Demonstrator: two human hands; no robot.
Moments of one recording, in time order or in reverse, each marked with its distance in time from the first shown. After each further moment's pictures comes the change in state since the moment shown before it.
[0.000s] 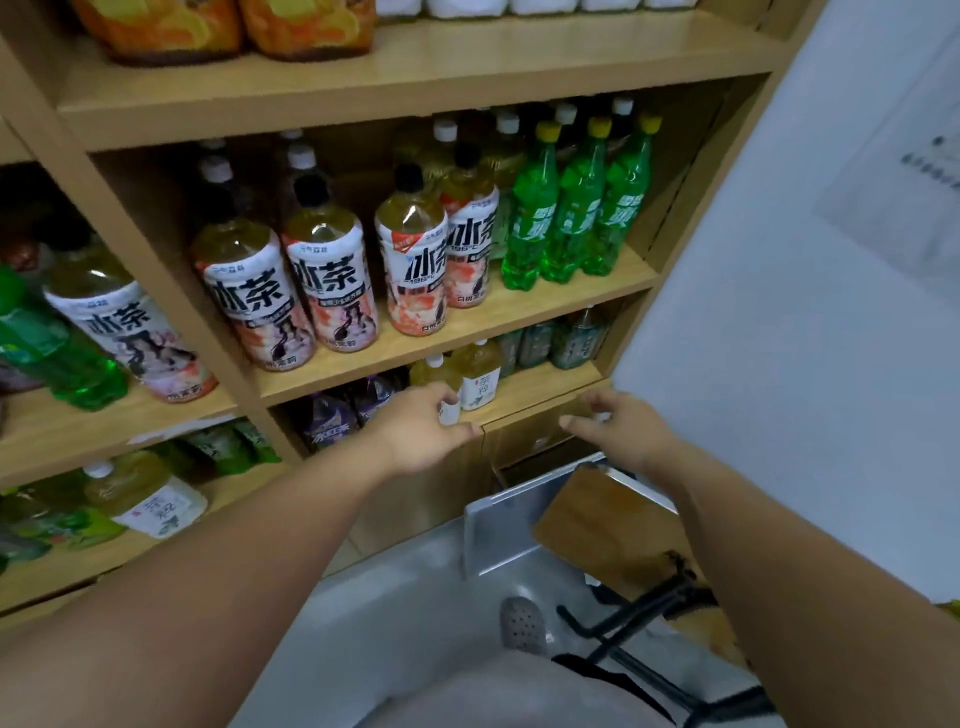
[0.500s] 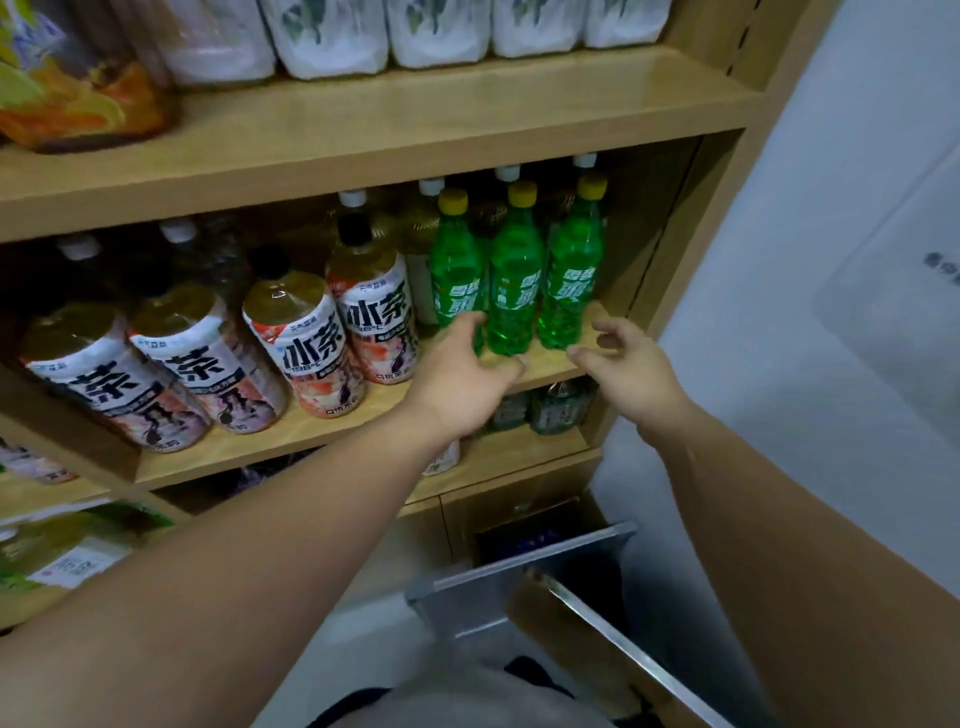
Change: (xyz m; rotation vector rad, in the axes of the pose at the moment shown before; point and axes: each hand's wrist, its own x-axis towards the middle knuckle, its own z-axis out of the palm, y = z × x) left_hand 0.143 0.192 0.001 -0.305 0.359 -0.015; right_hand 0.177 0.000 -0.146 0.261 0.168 -0.199
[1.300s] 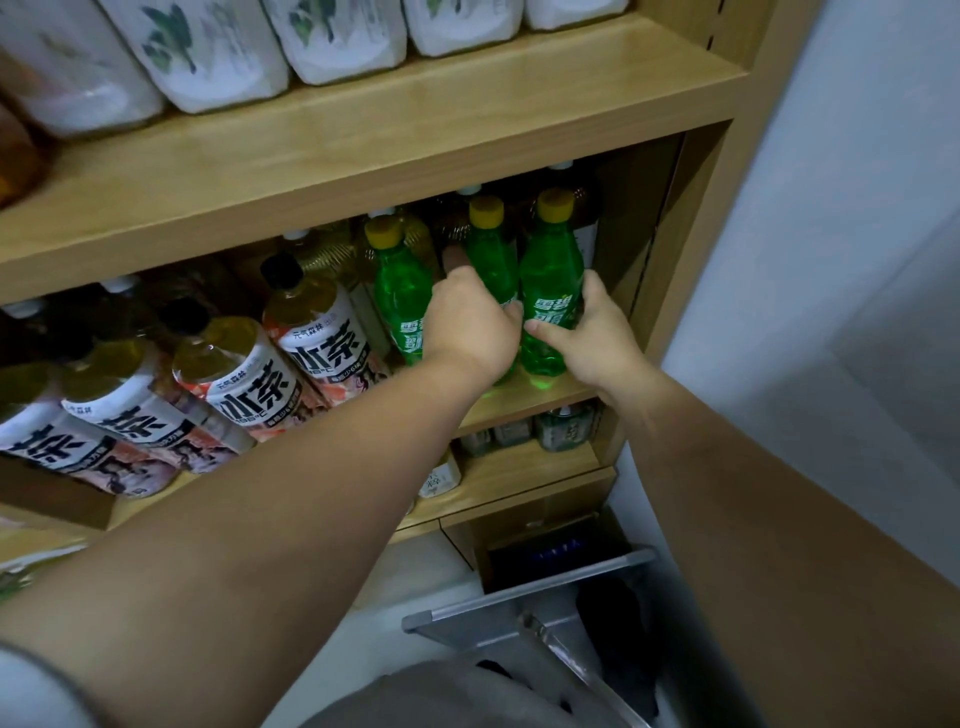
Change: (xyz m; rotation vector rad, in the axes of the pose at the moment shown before) left_hand 0.100 0.070 0.044 0.267 0.290 -0.084; right_hand 0.099 -0.007 0.005 0.159 -0.066 -0.208
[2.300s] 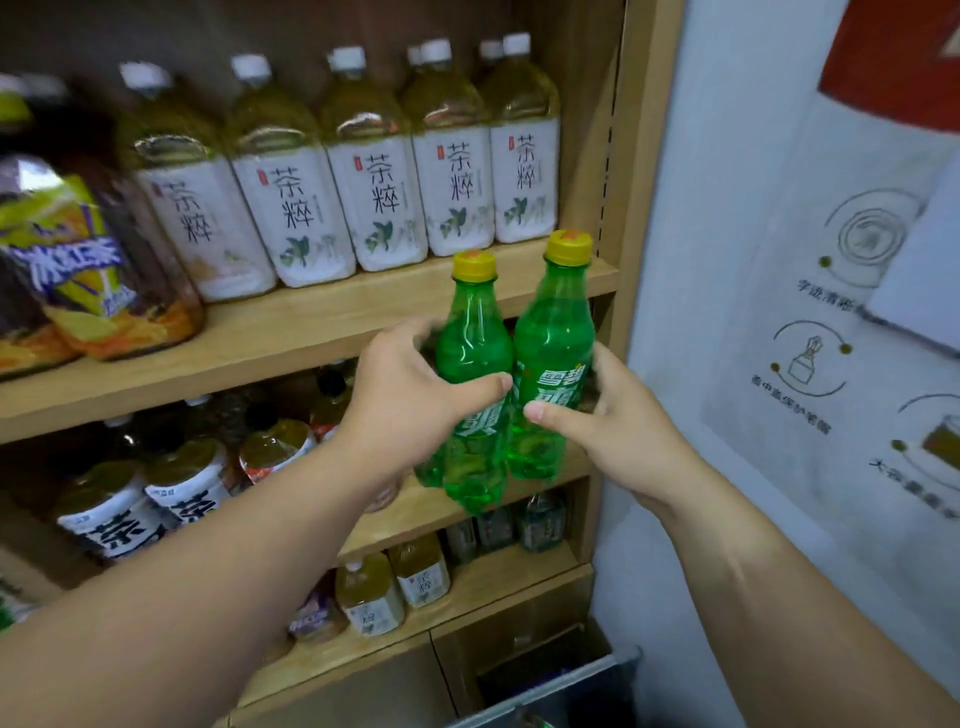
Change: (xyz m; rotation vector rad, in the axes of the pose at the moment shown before) left_hand -0.099 0.018 -0.157 -0.507 0.006 0.398; right_hand -0.139 -0.141 -0.067 0.150 -0.008 -0.278
